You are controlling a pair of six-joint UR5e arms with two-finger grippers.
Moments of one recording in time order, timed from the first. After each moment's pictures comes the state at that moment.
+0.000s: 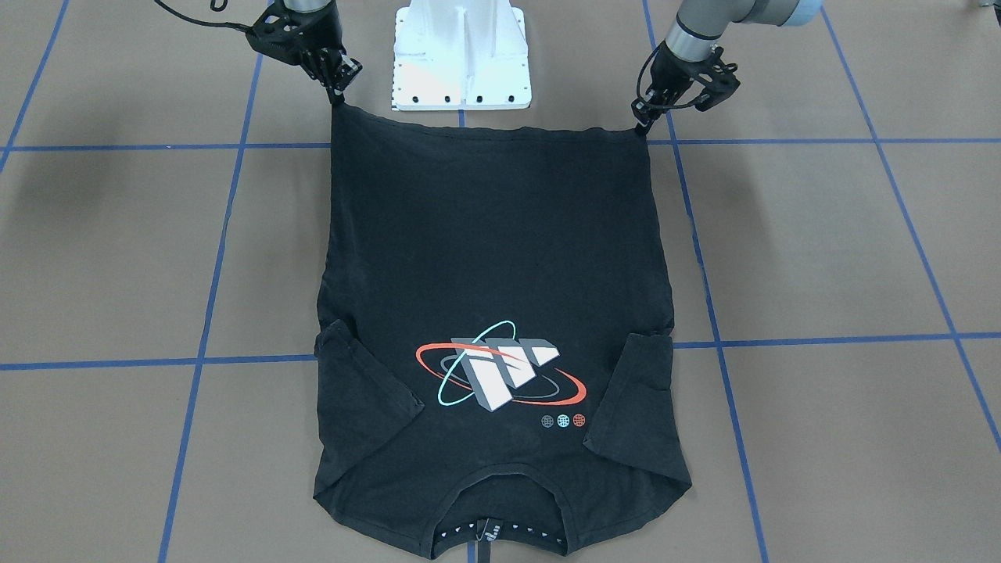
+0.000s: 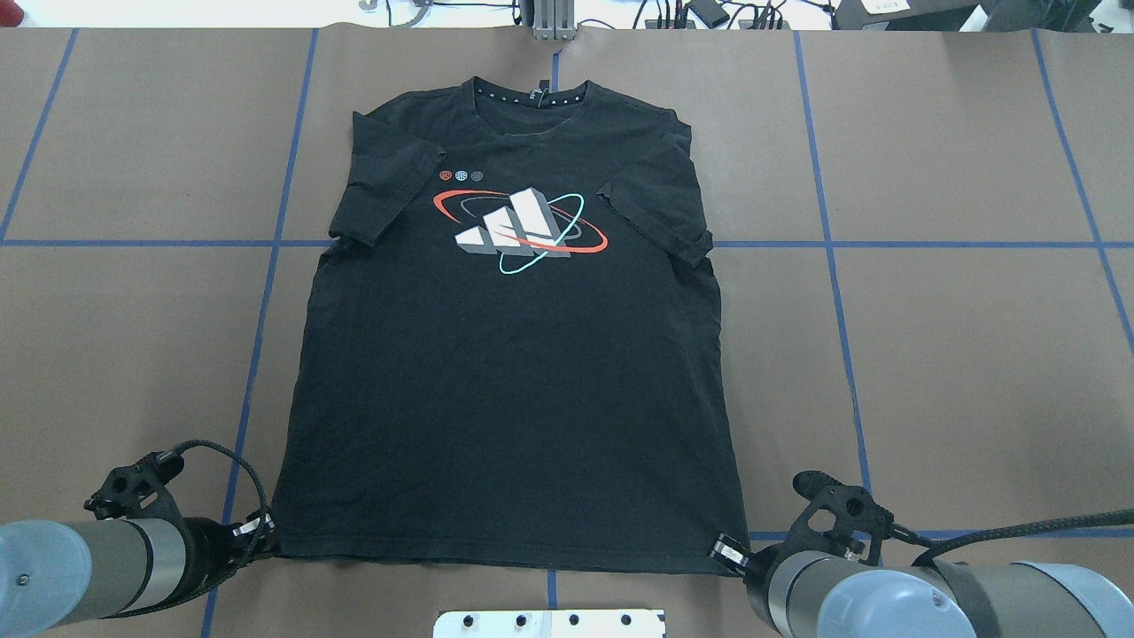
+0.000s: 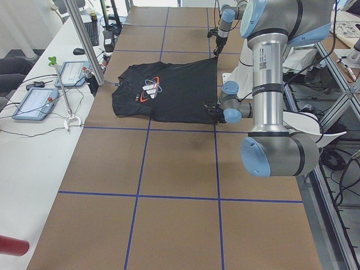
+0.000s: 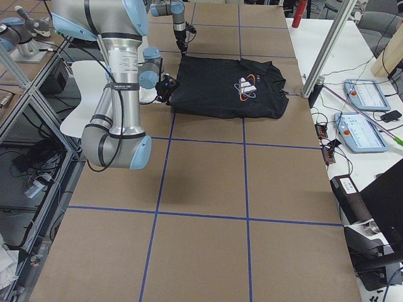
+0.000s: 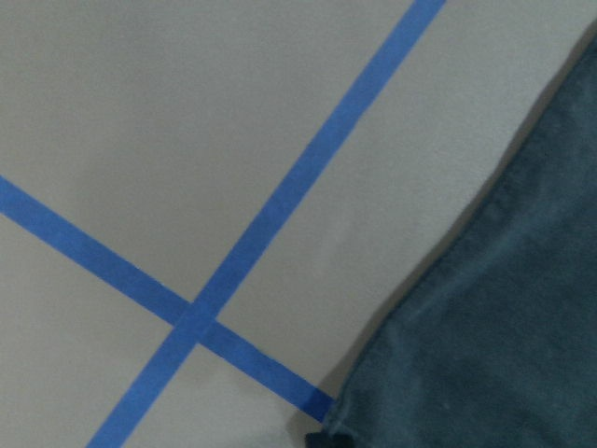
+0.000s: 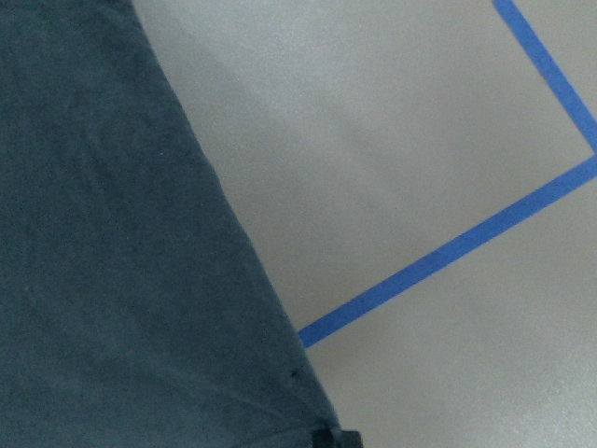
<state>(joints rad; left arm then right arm) -0.14 -1.38 -2.11 -2.18 -1.59 -2.10 0.02 -1.46 2.27 -1.59 1.47 2.10</state>
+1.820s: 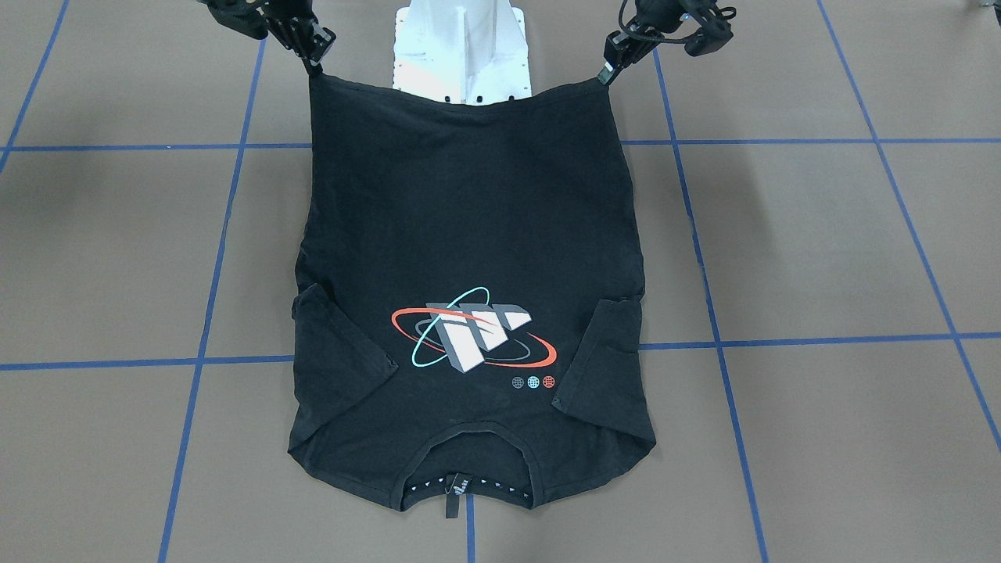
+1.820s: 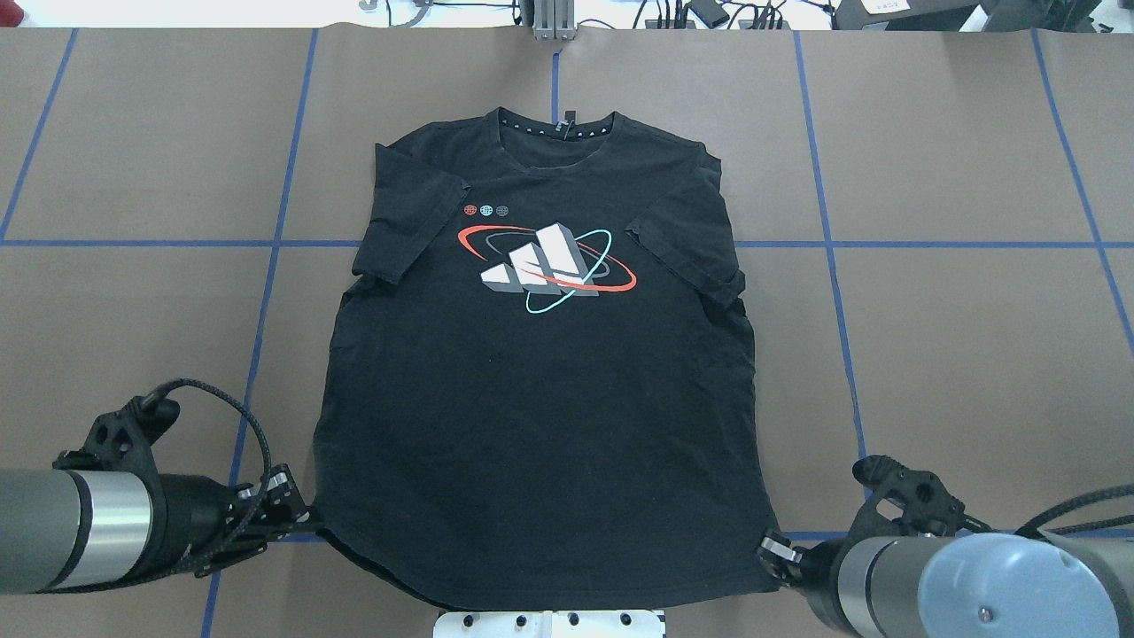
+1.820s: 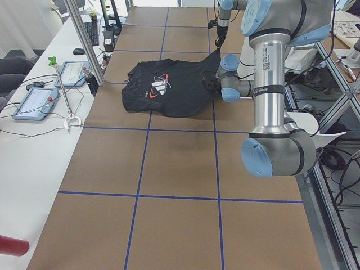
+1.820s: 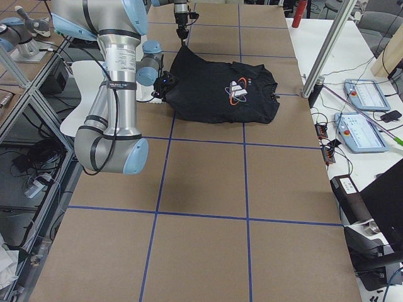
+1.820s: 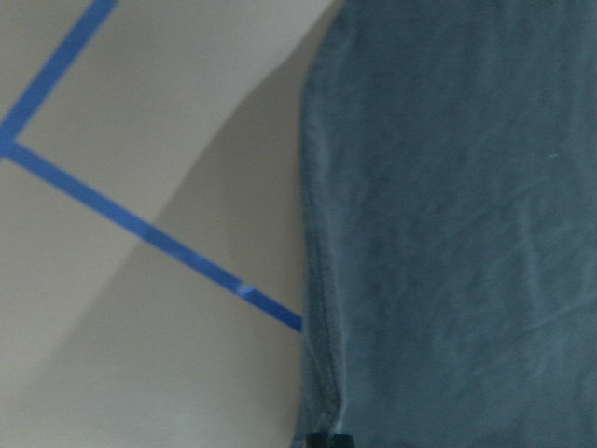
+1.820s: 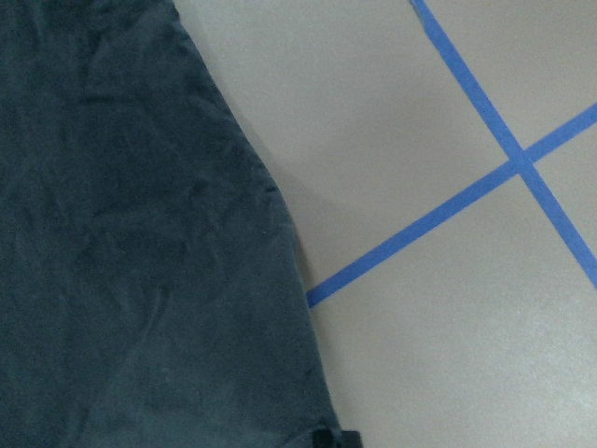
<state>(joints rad) -0.30 -1.47 -2.31 -2.17 -1.75 -2.05 0.12 -1.54 2.40 -1.59 1.62 2.10</state>
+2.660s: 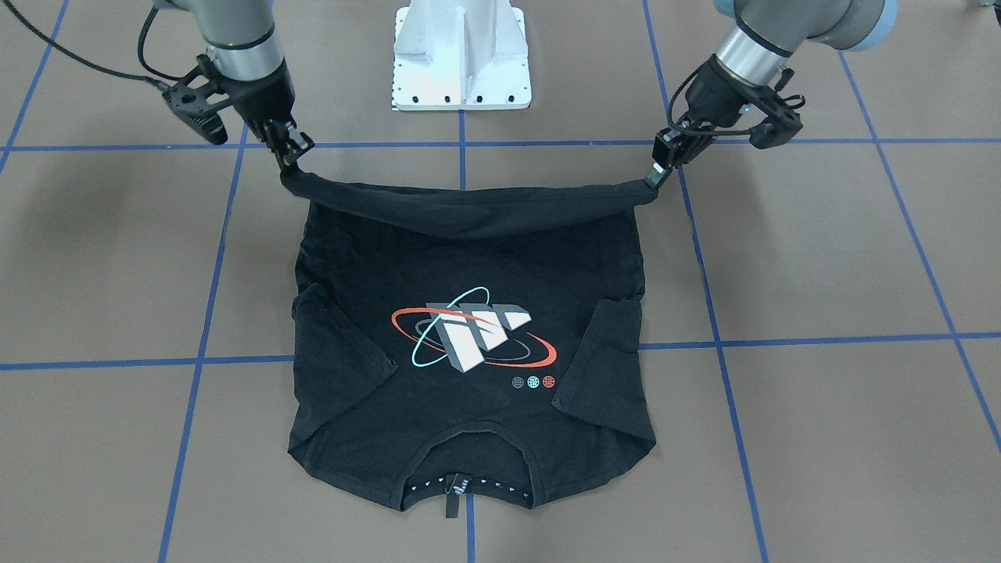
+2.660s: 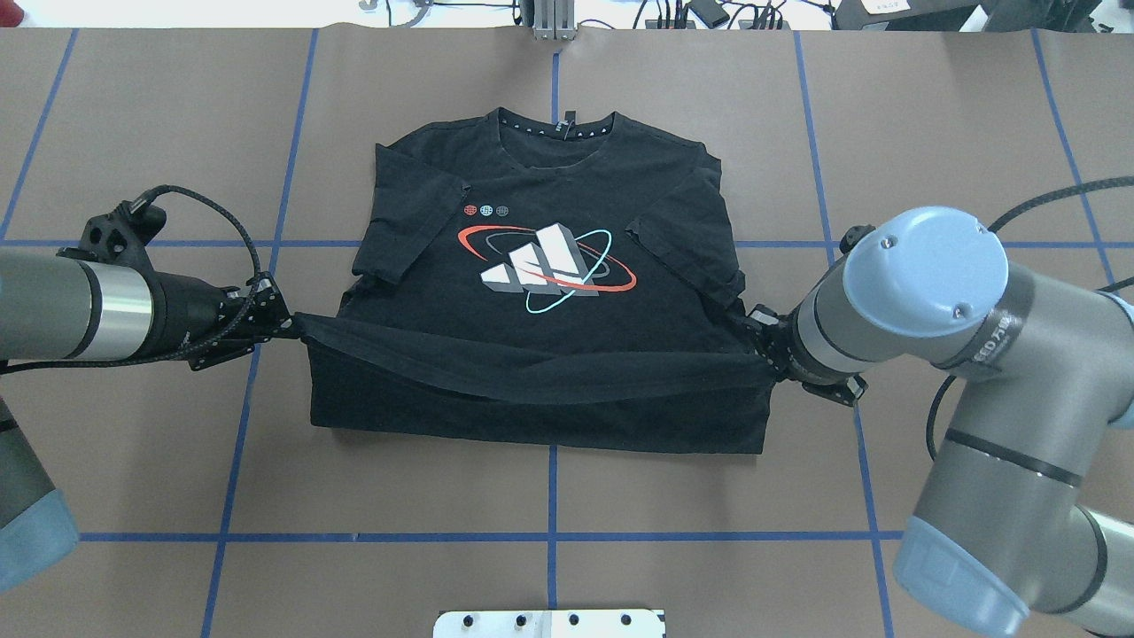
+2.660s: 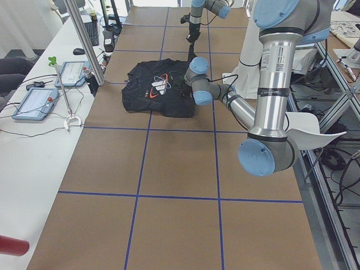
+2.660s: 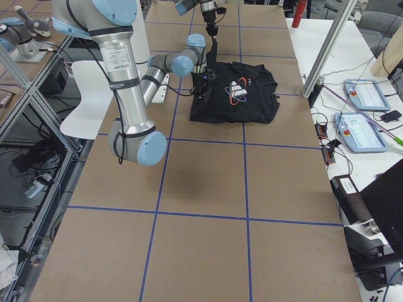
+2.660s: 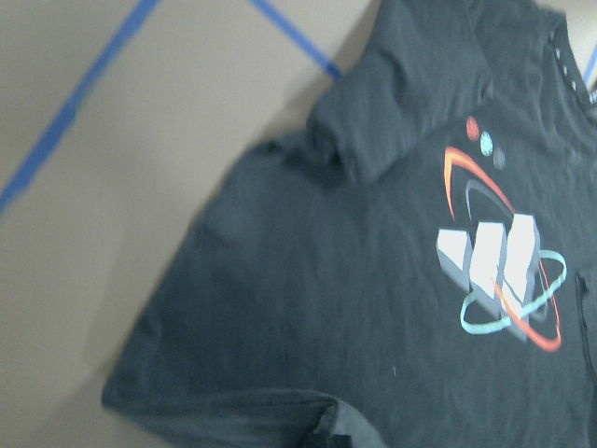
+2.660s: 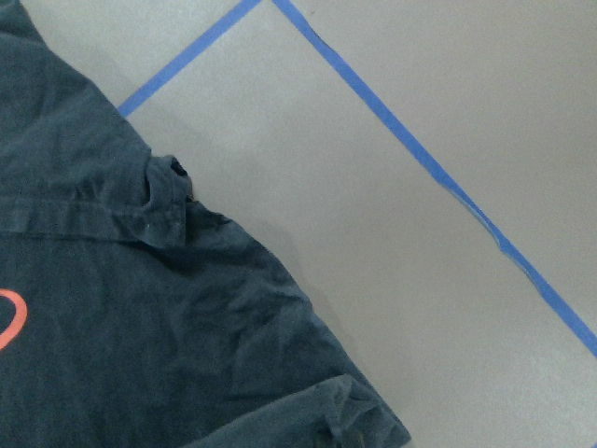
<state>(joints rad) -0.67 -1.65 -2.04 -2.19 -1.90 -1.81 0.58 -1.23 2.13 -1.82 1.85 1.86</state>
